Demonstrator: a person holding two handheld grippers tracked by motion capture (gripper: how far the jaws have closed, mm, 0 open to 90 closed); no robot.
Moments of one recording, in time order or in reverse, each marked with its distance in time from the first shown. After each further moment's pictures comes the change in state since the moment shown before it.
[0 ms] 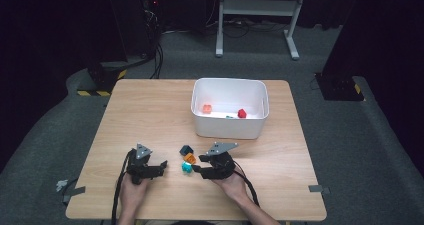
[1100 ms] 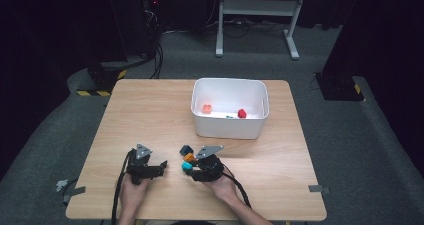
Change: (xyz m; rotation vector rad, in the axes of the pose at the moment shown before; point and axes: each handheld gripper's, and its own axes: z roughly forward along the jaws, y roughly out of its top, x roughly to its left) left arm 0.000 0.000 0.000 0.000 0.000 0.000; right arm 0.009 -0.003 0.037 0.063 0.011 -0.028
